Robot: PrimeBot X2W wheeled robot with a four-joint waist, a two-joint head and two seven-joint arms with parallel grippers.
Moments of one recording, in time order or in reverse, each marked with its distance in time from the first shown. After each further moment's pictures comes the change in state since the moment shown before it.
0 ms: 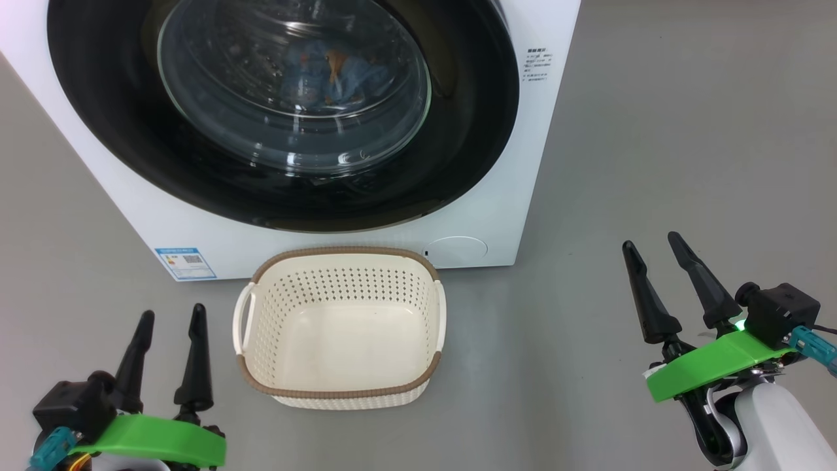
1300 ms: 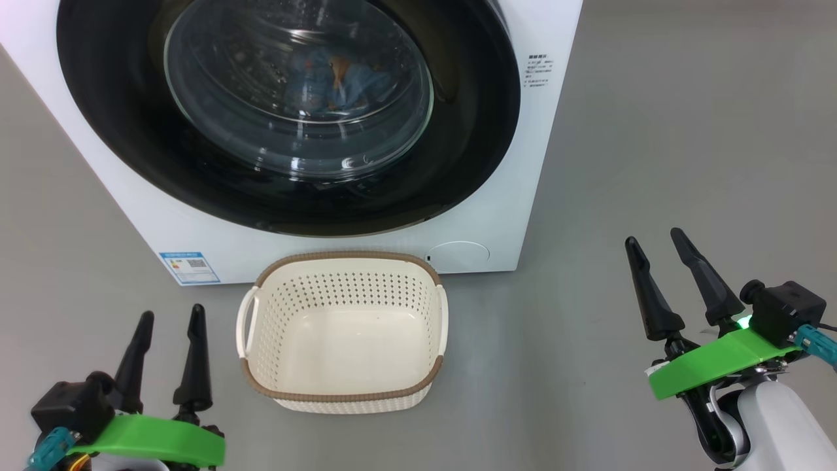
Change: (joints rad) left arm -0.002 -0.012 0.017 0.011 0.000 -0.017 0.002; right arm 0.000 -0.003 -0.001 -0.015 0.014 0.000 0.000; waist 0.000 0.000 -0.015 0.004
